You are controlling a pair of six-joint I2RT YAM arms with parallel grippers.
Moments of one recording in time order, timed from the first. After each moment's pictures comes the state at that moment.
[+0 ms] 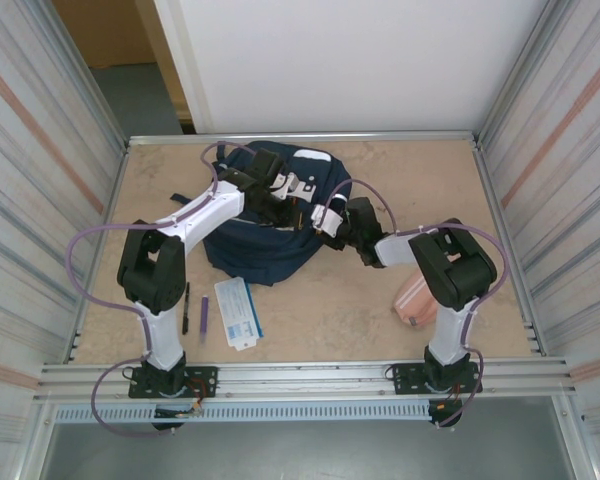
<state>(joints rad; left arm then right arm) -0.53 1.89 1.55 -0.76 0.40 -0.38 0.50 1.88 0.84 0.49 -0.18 -0.67</state>
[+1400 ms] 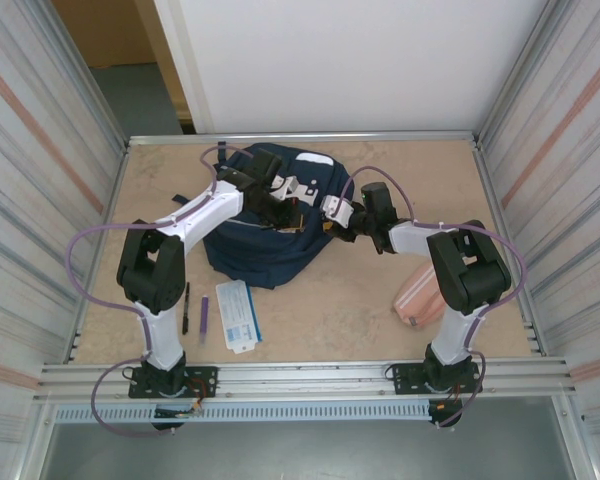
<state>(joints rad) -0.52 1.89 1.55 -0.77 0.48 -0.43 0.39 1.81 0.92 0.27 -0.44 -0.74</state>
